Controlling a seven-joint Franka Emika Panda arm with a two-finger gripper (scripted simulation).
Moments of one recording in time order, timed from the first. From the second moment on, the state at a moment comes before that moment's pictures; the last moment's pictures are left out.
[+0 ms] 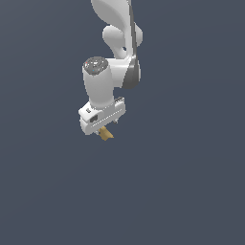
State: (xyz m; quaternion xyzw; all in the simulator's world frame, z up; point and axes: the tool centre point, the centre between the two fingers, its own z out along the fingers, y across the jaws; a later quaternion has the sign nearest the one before) arm -0.031 -0.072 0.153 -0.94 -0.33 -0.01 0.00
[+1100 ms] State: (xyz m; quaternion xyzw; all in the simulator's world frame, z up) arm -0.060 -0.097 0.137 -0.86 -0.51 0.00 0.00
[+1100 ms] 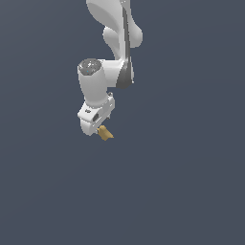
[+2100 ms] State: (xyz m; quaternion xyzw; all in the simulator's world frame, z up) arm -0.062 -0.098 0.090 -0.86 -0.51 0.00 0.00
